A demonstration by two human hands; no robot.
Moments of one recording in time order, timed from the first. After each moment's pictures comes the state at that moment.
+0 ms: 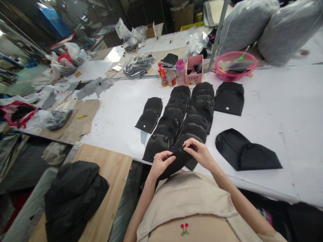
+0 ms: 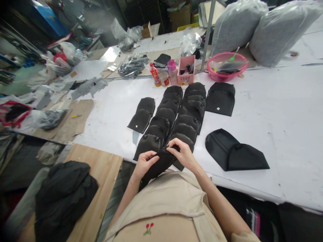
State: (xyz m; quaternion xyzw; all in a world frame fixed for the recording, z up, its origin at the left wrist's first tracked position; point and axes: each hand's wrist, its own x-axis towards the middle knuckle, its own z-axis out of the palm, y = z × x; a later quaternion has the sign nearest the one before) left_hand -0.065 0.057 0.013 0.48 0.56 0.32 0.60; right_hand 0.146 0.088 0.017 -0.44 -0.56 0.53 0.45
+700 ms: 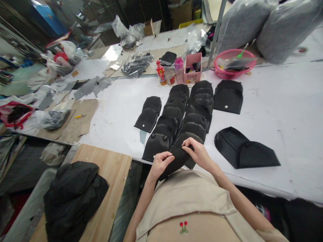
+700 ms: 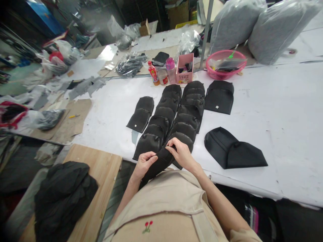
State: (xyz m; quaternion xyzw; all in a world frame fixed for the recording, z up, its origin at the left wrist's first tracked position) left_hand -0.064 0.053 0.012 0.46 0.55 0.32 0.62; right_hand 0.144 0.086 0.013 -0.47 -0.64 0.45 0.41
